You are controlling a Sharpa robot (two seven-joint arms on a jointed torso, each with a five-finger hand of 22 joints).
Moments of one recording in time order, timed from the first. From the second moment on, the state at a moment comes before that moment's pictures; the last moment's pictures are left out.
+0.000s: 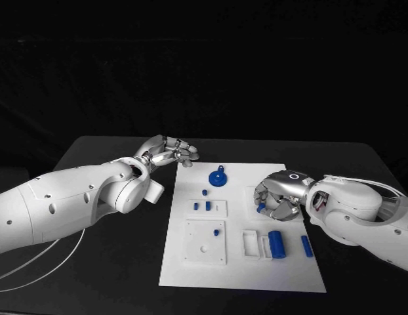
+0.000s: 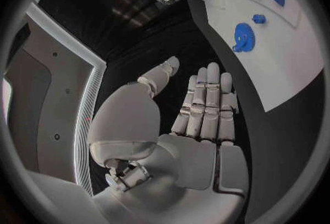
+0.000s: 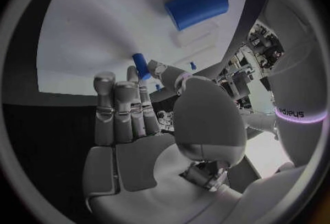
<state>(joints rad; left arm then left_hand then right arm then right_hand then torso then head) 1.26 -0.78 -0.10 1.39 -0.36 -0.32 0.27 1.11 -0.12 0.55 -0.25 0.07 0.85 0.17 0.28 0.53 1.15 0.14 0.10 0.12 0.97 0.08 0.61 0.37 0.03 0.69 -0.02 0.57 1.22 1.16 -0.90 -0.01 1.61 -1.75 -0.10 -0.07 1.19 -0.25 0.76 -0.08 0.05 0.97 0.13 0.35 0.42 1.22 0.06 0.19 0.21 1.26 -0.04 1.18 0.76 0.16 1.23 -0.03 0.89 1.31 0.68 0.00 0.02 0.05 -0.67</state>
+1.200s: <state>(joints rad) 1.26 -0.78 -0.10 1.38 -0.36 -0.32 0.27 1.11 -0.12 0.55 -0.25 0.07 0.85 0.17 0.28 0.53 1.15 0.14 0.10 0.12 0.97 0.08 0.61 0.38 0.03 0.69 -0.02 0.57 1.22 1.17 -0.93 0.04 1.73 -1.74 -0.17 -0.08 1.21 -0.23 0.86 -0.10 0.05 1.02 0.11 0.38 0.44 1.25 0.04 0.22 0.23 1.28 -0.06 1.18 0.76 0.16 1.24 -0.04 0.90 1.31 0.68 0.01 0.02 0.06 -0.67</state>
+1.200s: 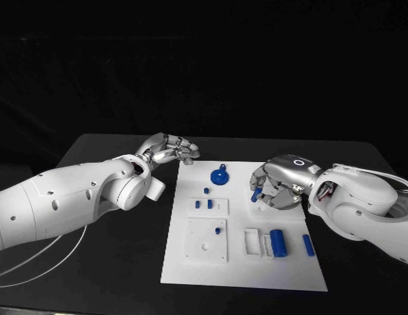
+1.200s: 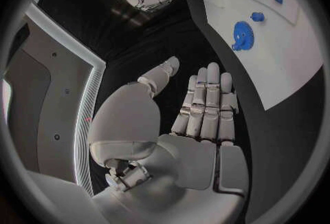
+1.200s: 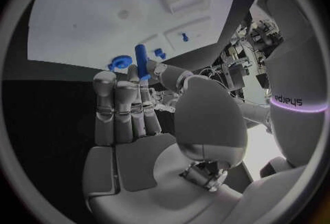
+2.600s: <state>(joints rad) 1.26 -0.76 -0.10 1.38 -0.35 -0.32 0.27 1.11 -0.13 0.55 -0.25 0.07 0.85 0.17 0.28 0.53 1.15 0.14 0.10 0.12 0.97 0.08 0.60 0.38 0.03 0.69 -0.02 0.57 1.22 1.09 -0.69 -0.05 1.69 -1.72 -0.18 -0.05 1.21 -0.23 0.86 -0.11 0.05 1.02 0.11 0.38 0.44 1.25 0.05 0.23 0.22 1.28 -0.06 1.18 0.76 0.16 1.24 -0.04 0.90 1.31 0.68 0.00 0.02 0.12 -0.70</state>
